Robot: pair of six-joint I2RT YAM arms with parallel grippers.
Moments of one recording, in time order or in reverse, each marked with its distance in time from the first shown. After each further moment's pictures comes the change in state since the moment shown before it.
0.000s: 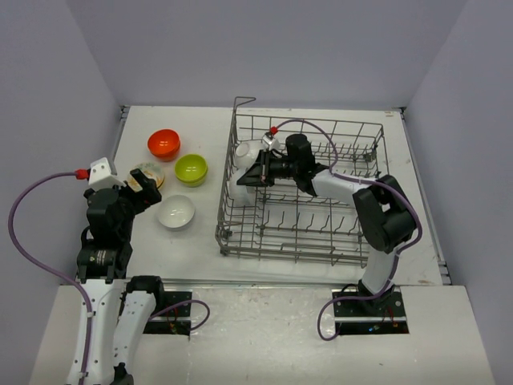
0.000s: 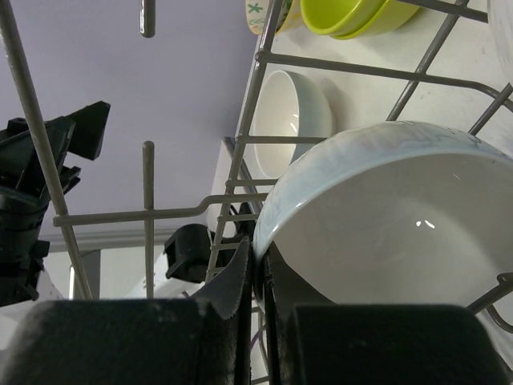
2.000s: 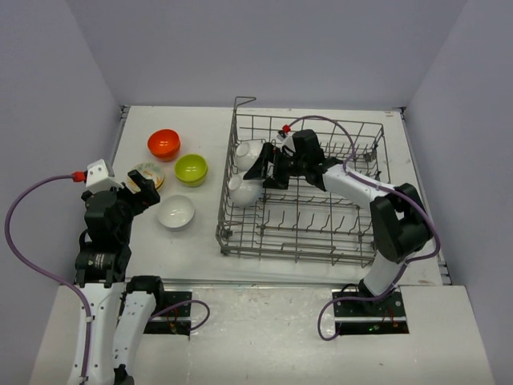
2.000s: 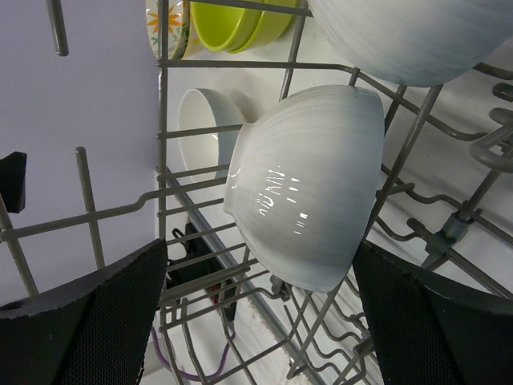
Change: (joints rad) left arm 0.000 -0.021 0.012 -0.022 -0.010 -0.008; right arm -0.039 -0.117 0.048 -0.417 0.210 -0.170
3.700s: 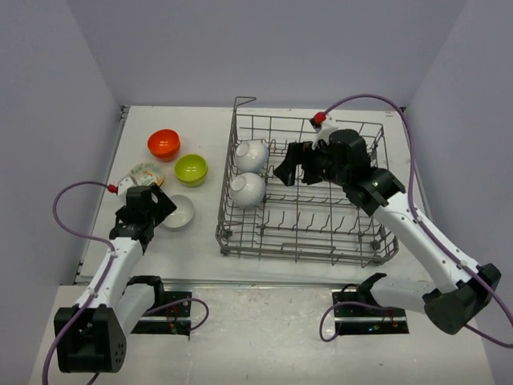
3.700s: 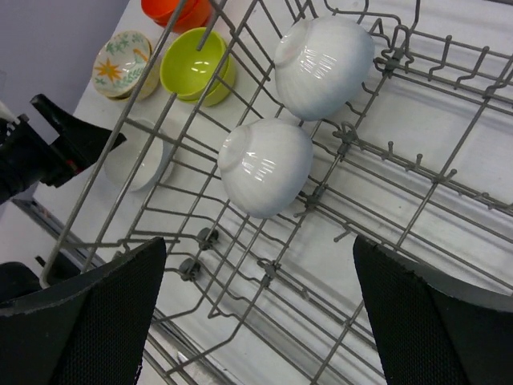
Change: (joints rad) left arm 0.000 0.413 -0.359 0.291 -0.058 -0.275; right arm 0.109 -0.595 0.034 -0.448 0.547 -0.441
